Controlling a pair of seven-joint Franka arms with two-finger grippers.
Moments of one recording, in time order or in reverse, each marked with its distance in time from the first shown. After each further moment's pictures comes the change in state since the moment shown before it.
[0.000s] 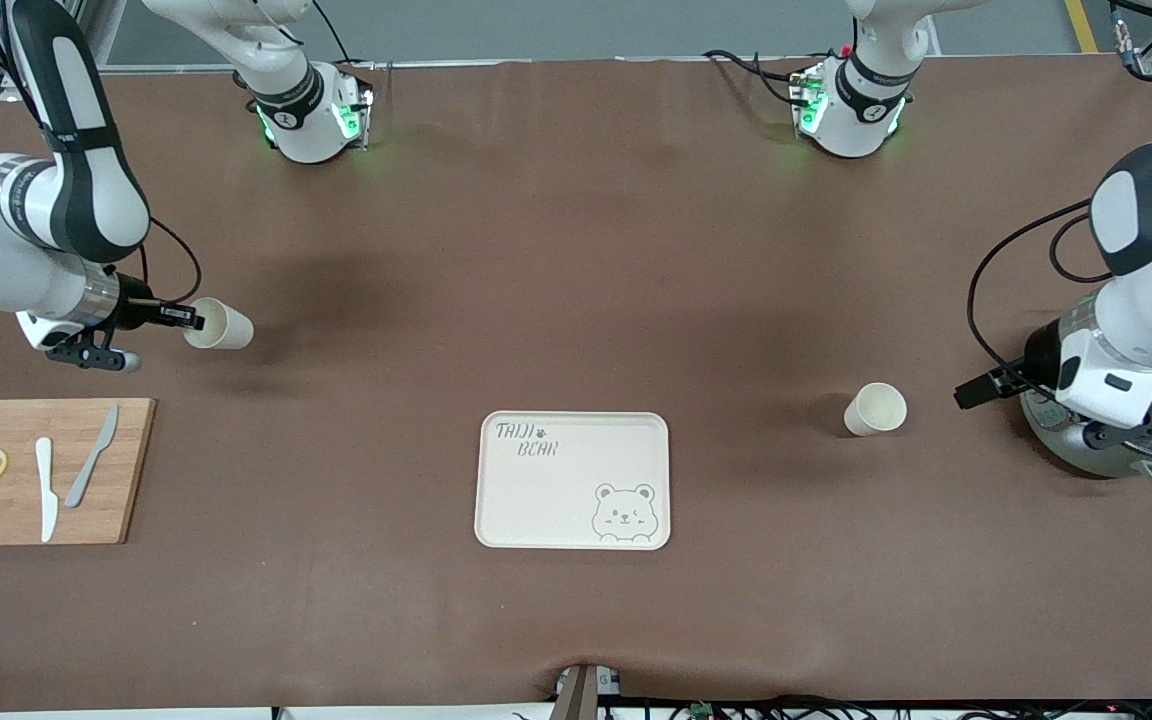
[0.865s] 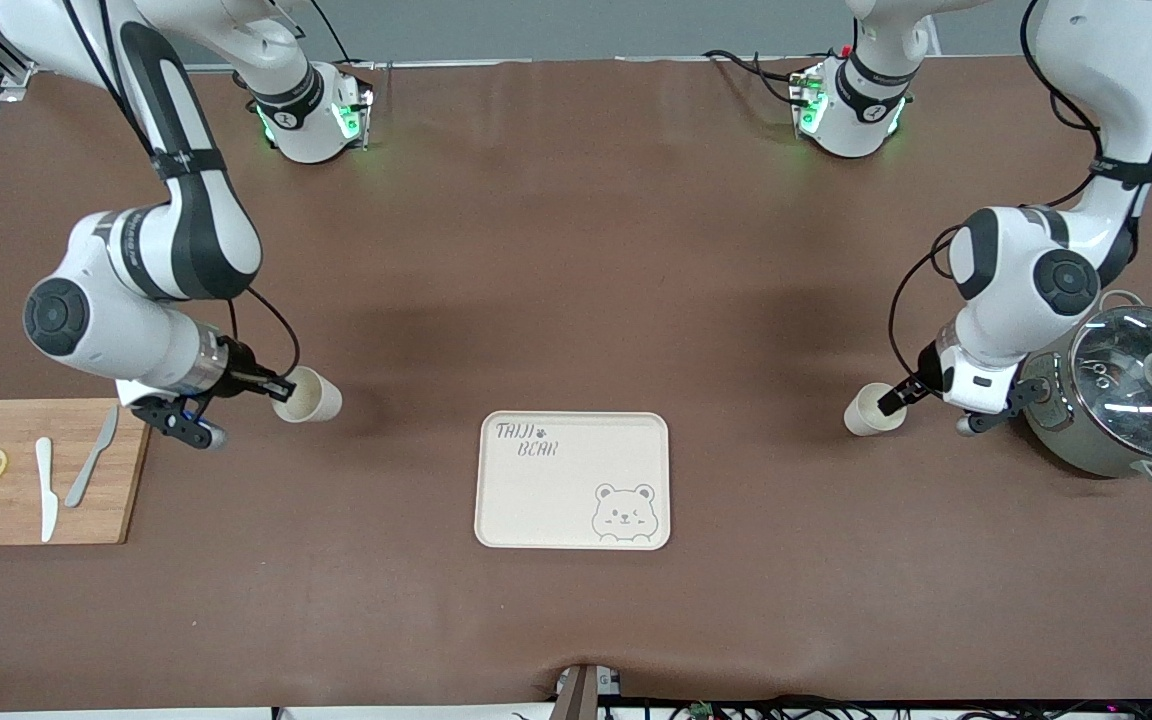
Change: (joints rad) left arm -0.003 0.034 0.011 -0.472 0.000 0.548 -0.195; right arm 0.311 0.142 0.001 0.330 0.056 -0.086 0.521
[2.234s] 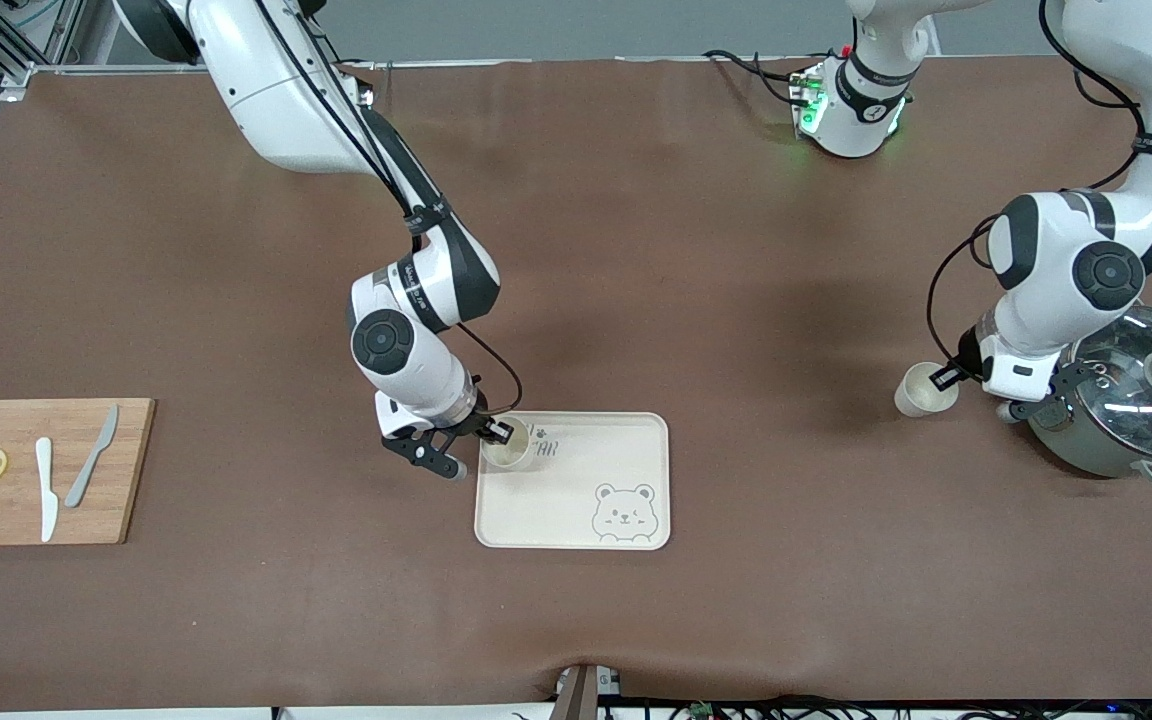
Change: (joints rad) left arm 0.003 -0.042 0.076 -0.084 0.059 0.019 -0.017; right arm 0.343 0.462 0.063 0.426 0.065 0.290 0.416
